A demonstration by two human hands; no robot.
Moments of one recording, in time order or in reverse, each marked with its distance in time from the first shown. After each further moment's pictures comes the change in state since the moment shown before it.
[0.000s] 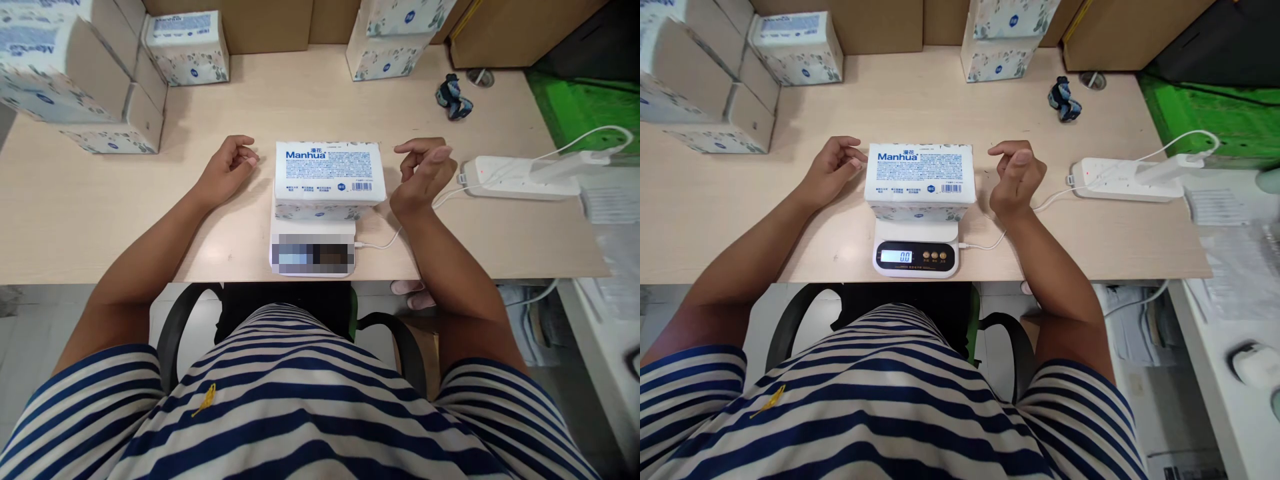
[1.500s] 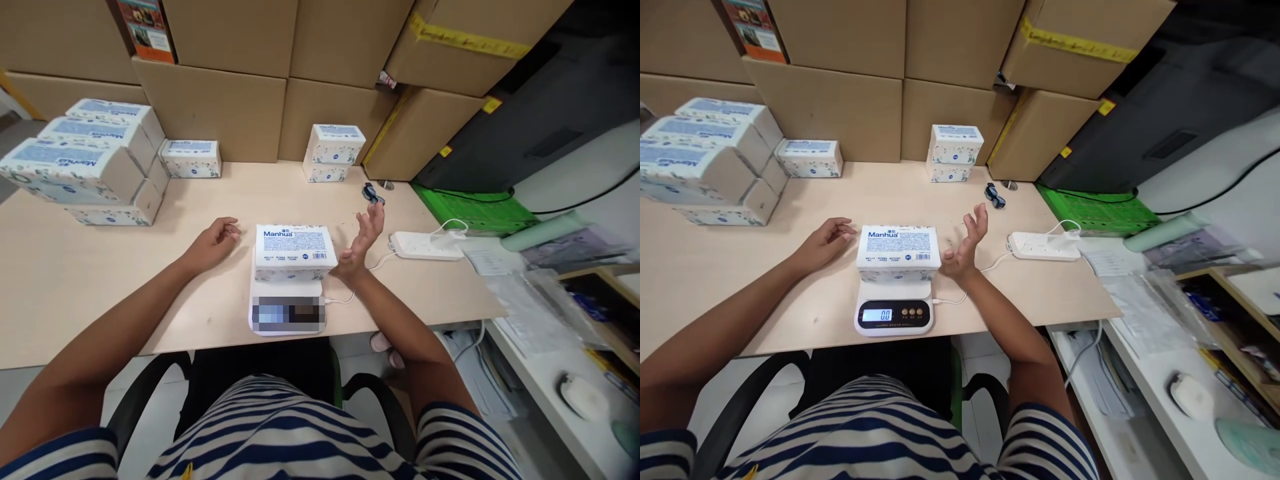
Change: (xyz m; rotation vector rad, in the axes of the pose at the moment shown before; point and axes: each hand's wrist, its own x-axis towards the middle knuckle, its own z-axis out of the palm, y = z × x) left_hand -0.006 0.042 -0.013 0.079 -0.039 -0.241; right_hand -0.006 -0.005 0.017 -0.549 -0.151 -0.118
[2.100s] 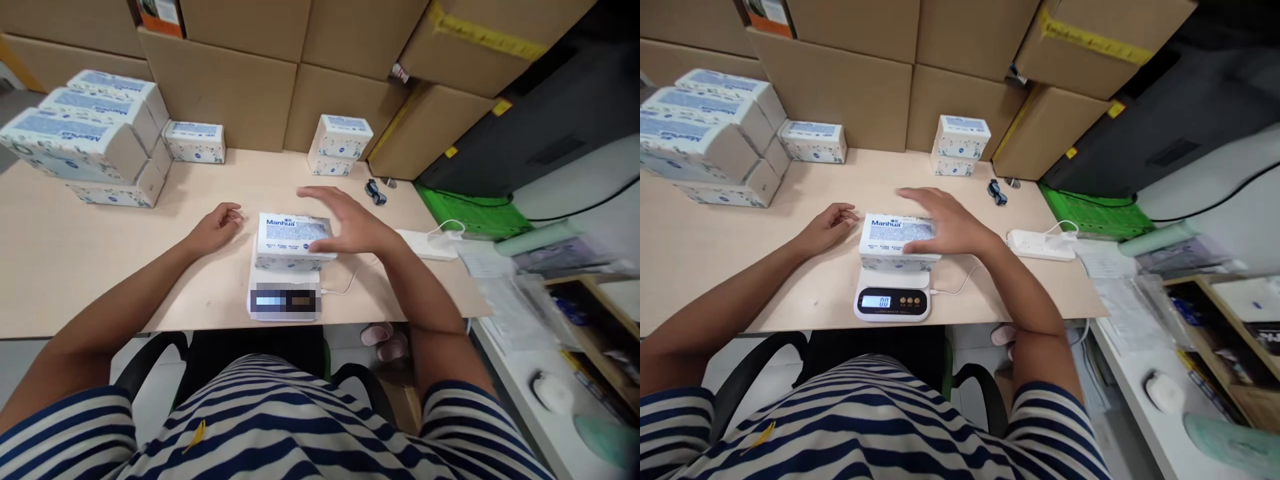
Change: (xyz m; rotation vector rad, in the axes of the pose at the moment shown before) left_hand 0.006 -0.004 0.006 -0.091 0.058 -0.025; right_hand 0.086 -0.053 -0.056 0.406 -0.770 -0.564
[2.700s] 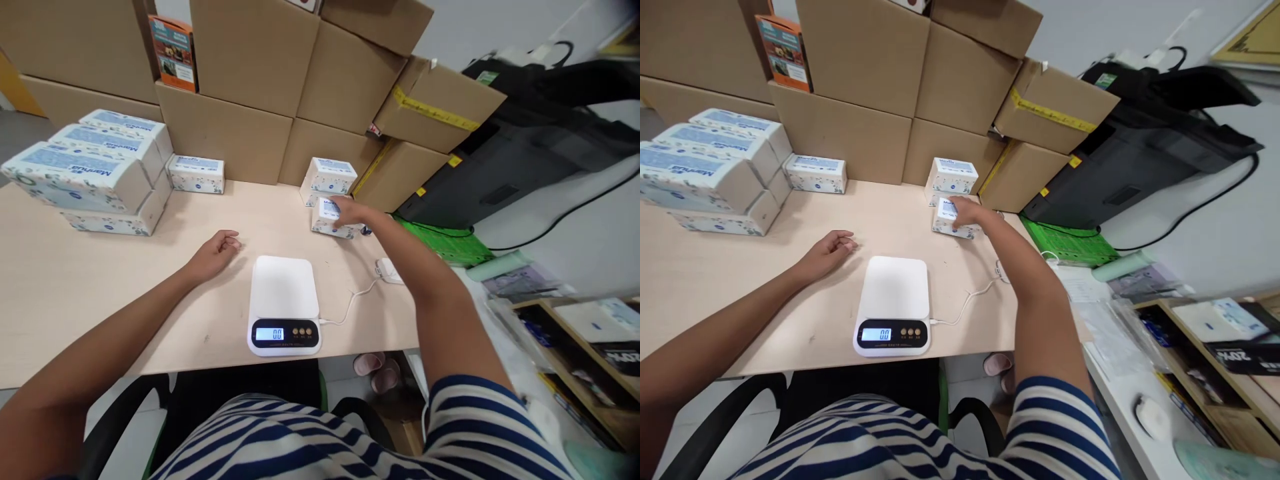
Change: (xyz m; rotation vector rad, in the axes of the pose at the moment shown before) left_hand 0.007 -0.012 0.000 -0.111 0.025 -0.063; right_hand 0.071 0.143 -0.070 -0.490 -0.351 0.689
